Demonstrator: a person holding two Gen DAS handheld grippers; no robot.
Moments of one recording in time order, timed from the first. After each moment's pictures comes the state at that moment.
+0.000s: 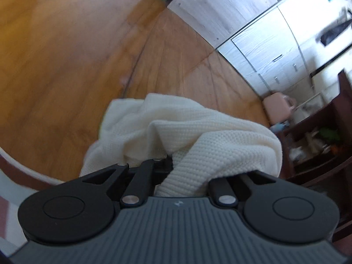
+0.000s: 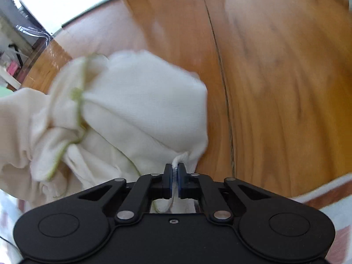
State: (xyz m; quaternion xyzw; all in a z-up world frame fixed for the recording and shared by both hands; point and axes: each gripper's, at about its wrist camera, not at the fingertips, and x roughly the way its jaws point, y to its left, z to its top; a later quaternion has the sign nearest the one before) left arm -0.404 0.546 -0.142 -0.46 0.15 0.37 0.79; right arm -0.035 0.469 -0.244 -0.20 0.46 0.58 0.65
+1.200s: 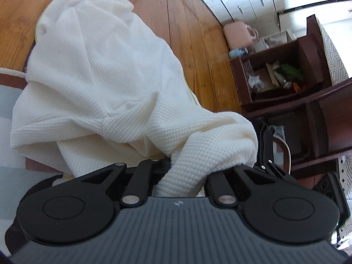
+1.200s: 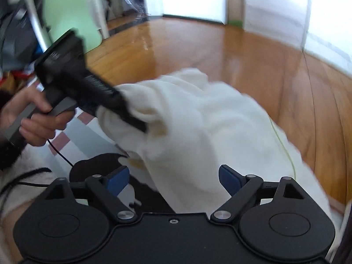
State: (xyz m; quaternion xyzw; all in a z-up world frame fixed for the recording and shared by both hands) left arm -0.357 0.470 -0.164 -0.56 0.24 0.15 0.78; right arm -0.133 0.331 -0.154 -0.31 0.27 0.73 0.55
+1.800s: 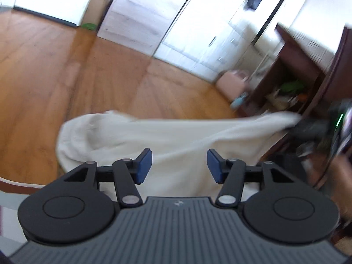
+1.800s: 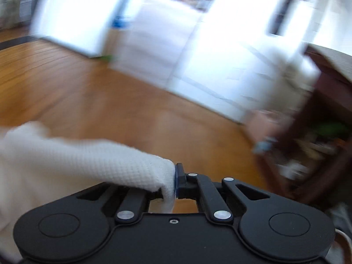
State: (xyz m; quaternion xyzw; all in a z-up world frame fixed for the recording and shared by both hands) left arm -0.361 0.447 -0.089 -0.31 0.18 0.30 0.88; right arm -0.021 0.405 -0.076 -0.31 0.11 0.44 0.83
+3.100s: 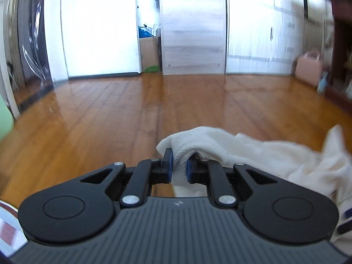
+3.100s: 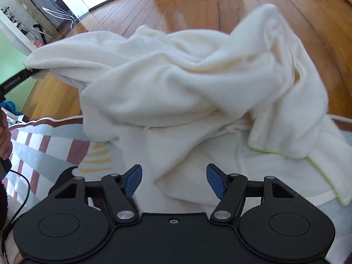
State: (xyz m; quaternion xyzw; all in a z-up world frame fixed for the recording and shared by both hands) left arm -0.356 0.461 -0.089 -0.12 0.20 0.50 0.83; right arm -0.030 0.379 -0.218 -0.21 0.50 0.61 0.57
